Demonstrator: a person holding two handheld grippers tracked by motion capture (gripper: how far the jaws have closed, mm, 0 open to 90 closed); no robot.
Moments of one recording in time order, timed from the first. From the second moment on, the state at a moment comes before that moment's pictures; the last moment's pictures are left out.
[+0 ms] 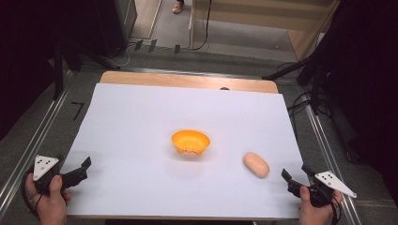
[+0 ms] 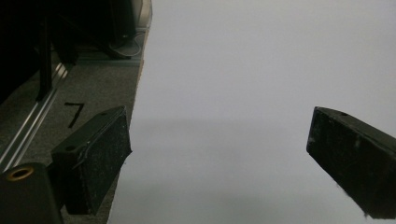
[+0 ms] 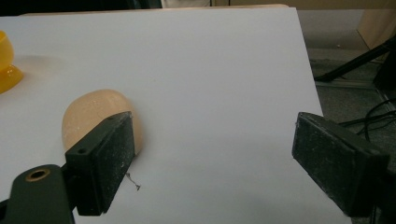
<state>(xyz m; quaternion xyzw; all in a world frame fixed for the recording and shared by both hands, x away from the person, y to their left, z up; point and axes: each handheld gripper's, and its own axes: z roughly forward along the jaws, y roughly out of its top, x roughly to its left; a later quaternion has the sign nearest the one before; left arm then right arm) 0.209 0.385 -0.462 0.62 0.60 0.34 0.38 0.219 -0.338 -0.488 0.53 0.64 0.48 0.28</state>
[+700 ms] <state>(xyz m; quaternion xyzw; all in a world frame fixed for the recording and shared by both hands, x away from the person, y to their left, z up) 0.209 0.383 -0.462 0.62 0.59 0.34 0.38 0.248 -0.320 -0.440 0.47 0.82 0.28 0.17</state>
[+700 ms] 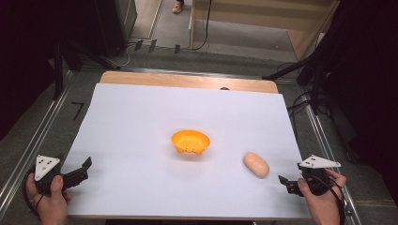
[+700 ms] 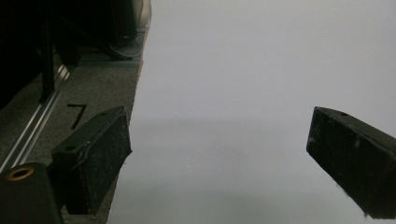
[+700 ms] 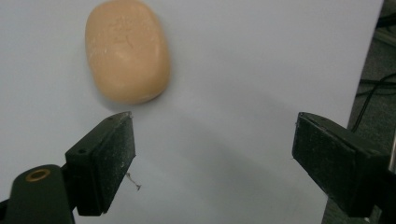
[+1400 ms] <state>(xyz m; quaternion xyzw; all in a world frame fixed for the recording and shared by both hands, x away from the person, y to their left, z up) 0.209 0.383 -0.462 0.63 0.59 0.34 0.38 0.300 -0.273 -0.432 0.42 0.89 0.16 0.09</state>
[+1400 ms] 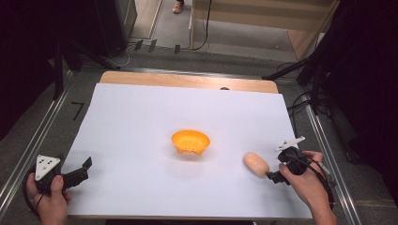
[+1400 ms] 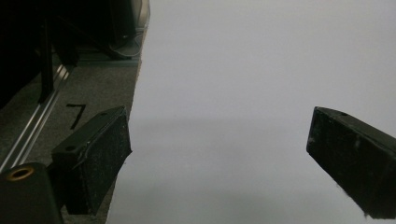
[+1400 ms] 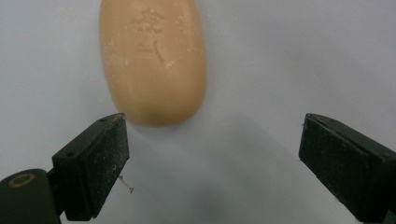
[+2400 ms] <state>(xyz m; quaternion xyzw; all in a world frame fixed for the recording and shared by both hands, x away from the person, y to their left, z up) 0.212 0.383 -0.462 0.63 0.60 0.33 0.37 0.335 -0.219 -0.445 0.43 0.89 0.11 0.03</state>
